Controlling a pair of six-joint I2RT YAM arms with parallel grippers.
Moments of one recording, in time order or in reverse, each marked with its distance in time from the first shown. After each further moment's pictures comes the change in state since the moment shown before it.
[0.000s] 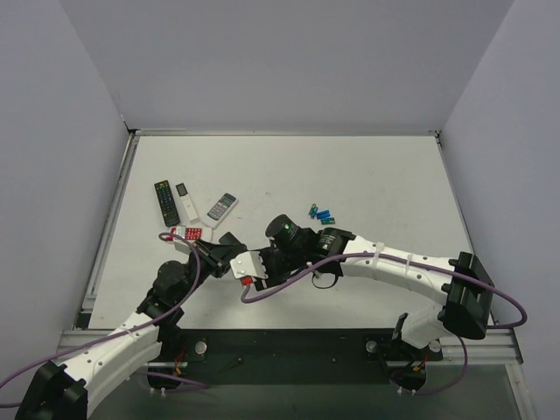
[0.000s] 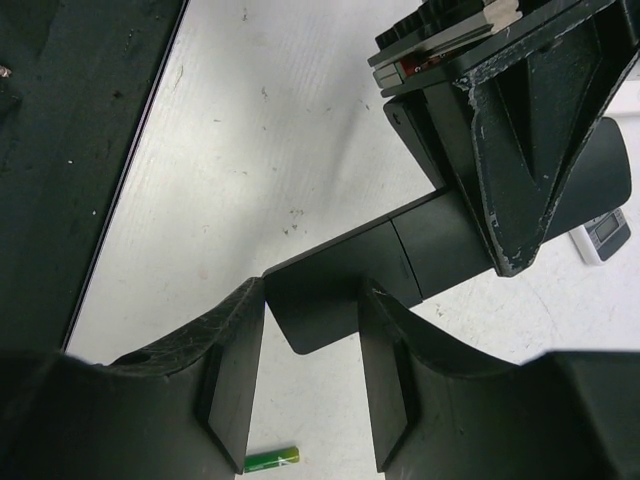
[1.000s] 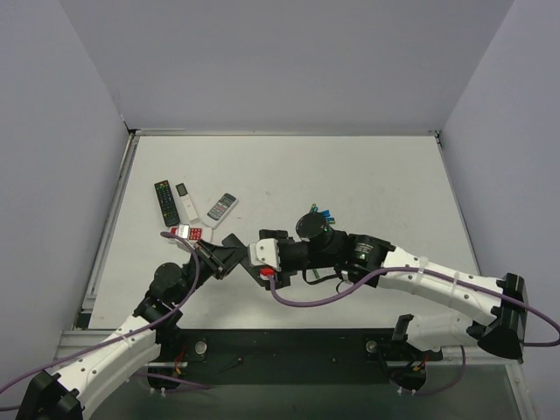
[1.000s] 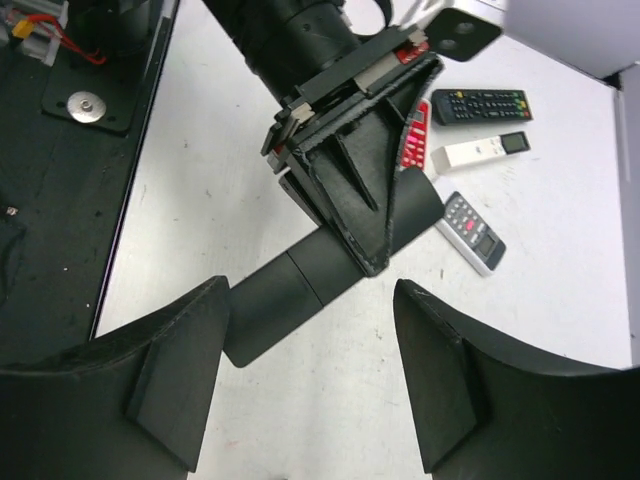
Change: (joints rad) left arm -0.022 -0.080 0.021 -0.039 0.058 0.053; right arm 0.013 -0.194 -0.041 0.156 0.003 0.164
